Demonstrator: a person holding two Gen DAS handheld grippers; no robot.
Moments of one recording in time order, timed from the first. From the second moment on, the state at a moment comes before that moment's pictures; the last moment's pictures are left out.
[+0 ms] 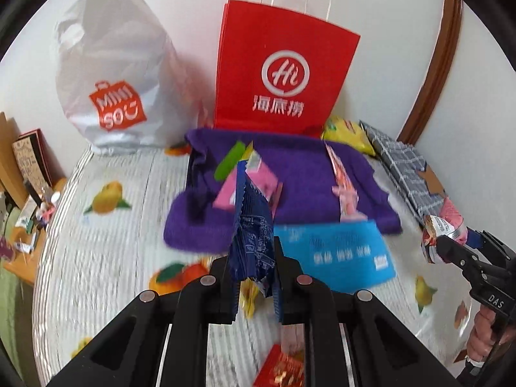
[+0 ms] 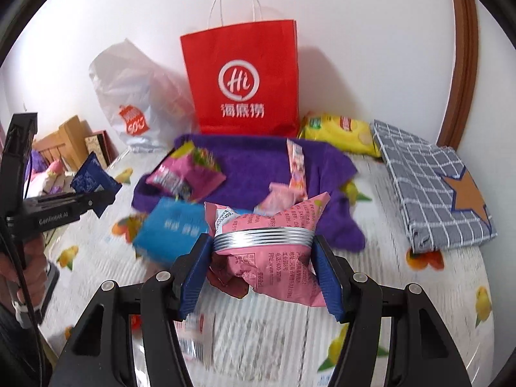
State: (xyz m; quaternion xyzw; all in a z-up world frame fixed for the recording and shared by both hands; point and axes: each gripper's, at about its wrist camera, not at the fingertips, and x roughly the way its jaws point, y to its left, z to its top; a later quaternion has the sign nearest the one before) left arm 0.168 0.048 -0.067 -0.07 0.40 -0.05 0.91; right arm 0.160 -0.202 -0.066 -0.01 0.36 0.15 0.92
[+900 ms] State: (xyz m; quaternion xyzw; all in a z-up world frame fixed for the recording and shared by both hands) left arm 0.295 0.053 -0.036 -0.08 0.37 -0.01 0.93; right arm 0.316 -0.174 -0.063 0.01 0.37 0.14 0.92
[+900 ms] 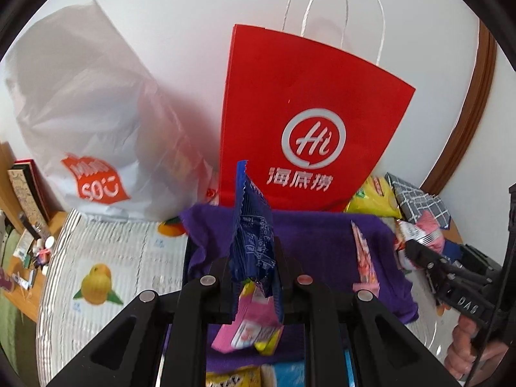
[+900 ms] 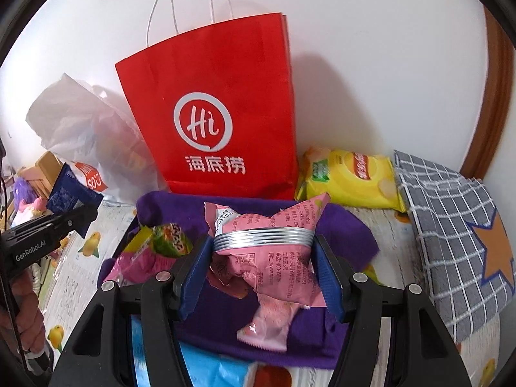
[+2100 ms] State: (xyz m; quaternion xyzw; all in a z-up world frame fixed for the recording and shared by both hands) left arm 0.339 0.042 -0.087 -0.11 0.46 -0.08 0.88; right arm 0.358 -0.162 -0.111 -0.04 0.44 0.16 0.88
